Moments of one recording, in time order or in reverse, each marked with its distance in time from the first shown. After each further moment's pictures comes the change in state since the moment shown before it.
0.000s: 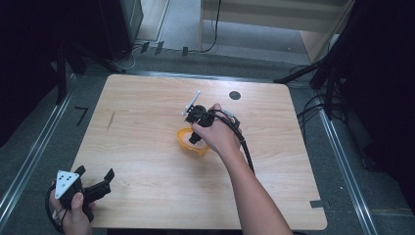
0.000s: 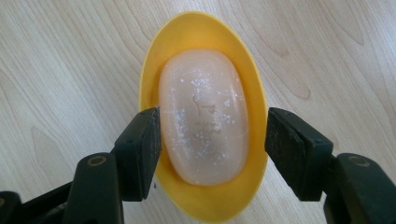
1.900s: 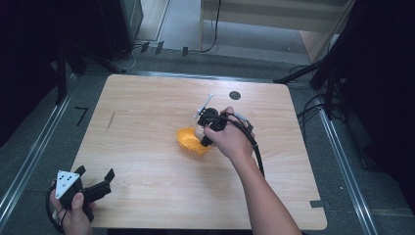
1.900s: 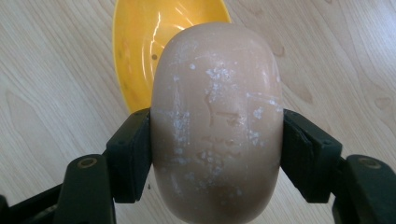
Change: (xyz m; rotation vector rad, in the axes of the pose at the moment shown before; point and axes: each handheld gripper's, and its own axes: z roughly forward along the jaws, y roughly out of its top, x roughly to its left) left arm -0.001 0.000 0.000 -0.001 0.002 0.002; right arm -0.006 -0.029 -0.014 0.008 -0.058 0.020
